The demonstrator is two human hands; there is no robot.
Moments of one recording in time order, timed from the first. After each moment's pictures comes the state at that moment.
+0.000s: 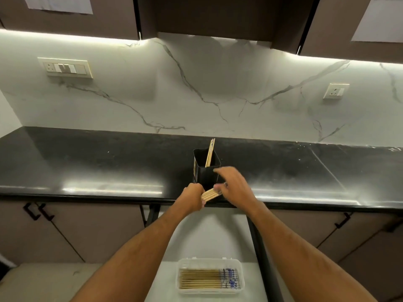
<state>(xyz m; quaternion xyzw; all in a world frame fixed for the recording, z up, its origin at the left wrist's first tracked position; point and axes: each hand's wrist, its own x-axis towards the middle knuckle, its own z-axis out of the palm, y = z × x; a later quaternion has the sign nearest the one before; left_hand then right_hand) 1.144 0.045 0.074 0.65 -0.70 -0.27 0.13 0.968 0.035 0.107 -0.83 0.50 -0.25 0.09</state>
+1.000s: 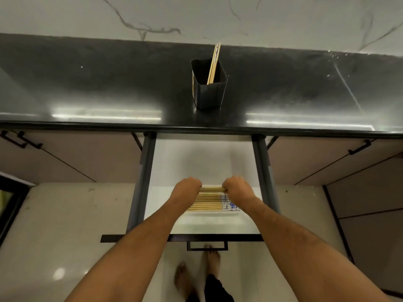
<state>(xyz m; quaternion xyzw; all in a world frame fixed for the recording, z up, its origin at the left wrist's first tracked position) 1.136 0.139 -0.120 0.63 -0.74 -0.23 -0.05 0.939 0.118 -0.116 -0.78 0.59 0.11 0.20</state>
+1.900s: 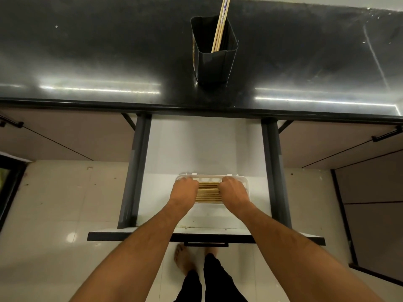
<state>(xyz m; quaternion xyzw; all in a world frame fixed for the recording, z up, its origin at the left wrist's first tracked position) 1.126 0.145 -0.194 0.66 -0.72 -0.18 -0.11 0.950 0.128 -0.194 -0.81 0.55 0.15 0.14</state>
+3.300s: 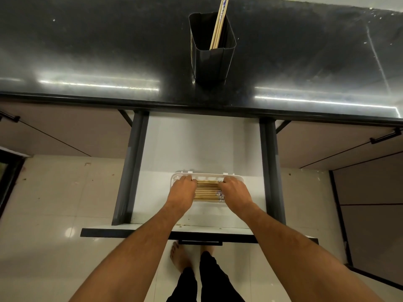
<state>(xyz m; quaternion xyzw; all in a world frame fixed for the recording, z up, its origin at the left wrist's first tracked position) 1.122 0.155 -0.217 0.65 -0.73 -0.21 -0.04 0.925 0.129 -0.194 -0.84 0.52 0.10 0.12</state>
